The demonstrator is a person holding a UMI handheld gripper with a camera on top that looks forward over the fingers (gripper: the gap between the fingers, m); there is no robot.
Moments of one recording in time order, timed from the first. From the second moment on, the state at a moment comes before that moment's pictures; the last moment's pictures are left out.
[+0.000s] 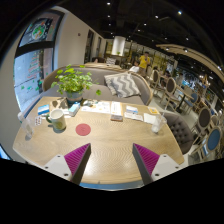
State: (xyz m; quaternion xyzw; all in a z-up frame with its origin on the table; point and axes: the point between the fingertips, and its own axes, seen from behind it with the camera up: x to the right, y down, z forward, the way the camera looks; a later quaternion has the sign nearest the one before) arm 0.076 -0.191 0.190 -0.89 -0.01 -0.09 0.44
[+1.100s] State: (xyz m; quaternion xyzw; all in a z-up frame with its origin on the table) arm -0.397 -0.119 0.077 -0.86 -0.05 0.05 0.50
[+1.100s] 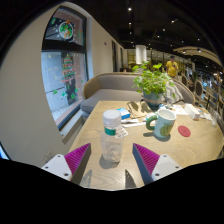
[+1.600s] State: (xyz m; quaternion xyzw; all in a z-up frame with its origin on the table) arm -0.406 -0.041 0.032 -0.85 -0.03 0.03 0.53
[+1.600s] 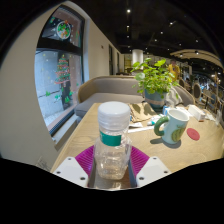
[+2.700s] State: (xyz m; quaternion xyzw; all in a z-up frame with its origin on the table) arm -0.306 0.087 0.192 -0.46 0.51 0.66 0.30
